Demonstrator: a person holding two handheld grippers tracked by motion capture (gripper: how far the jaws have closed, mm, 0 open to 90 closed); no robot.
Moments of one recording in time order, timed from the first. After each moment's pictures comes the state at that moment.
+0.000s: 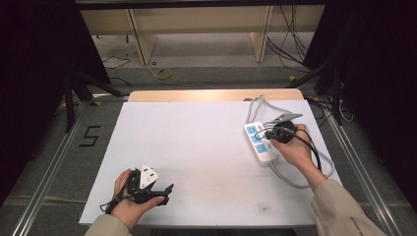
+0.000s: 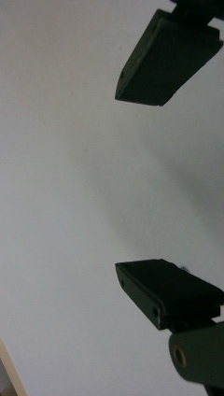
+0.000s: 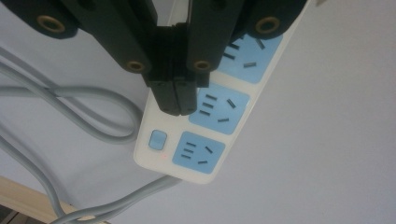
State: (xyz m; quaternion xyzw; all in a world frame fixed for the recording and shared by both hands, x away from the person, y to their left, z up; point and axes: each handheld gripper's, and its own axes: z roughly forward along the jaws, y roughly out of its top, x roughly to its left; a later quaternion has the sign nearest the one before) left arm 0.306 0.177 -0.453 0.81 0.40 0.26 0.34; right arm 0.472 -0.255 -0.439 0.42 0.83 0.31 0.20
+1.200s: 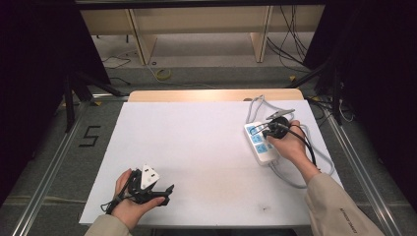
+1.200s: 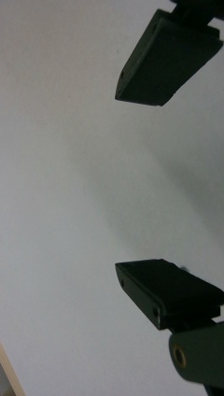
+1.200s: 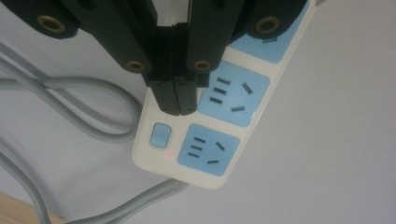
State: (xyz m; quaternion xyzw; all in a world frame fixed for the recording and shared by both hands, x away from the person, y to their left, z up) left arm 0.306 0.176 -0.454 0.82 0.40 0.25 0.34; right arm 0.493 -0.246 -0.446 0.43 0.83 0.28 0.19
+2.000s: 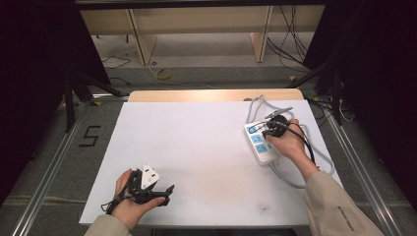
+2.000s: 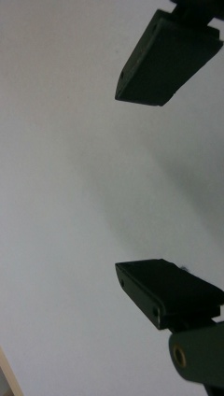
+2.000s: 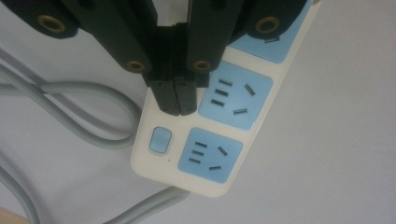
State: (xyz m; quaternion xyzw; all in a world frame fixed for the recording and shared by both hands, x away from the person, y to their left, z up) left arm 0.306 0.175 -0.455 0.82 0.40 0.25 0.33; right arm 0.498 -0.243 -0.444 0.44 0.84 0.26 0.18
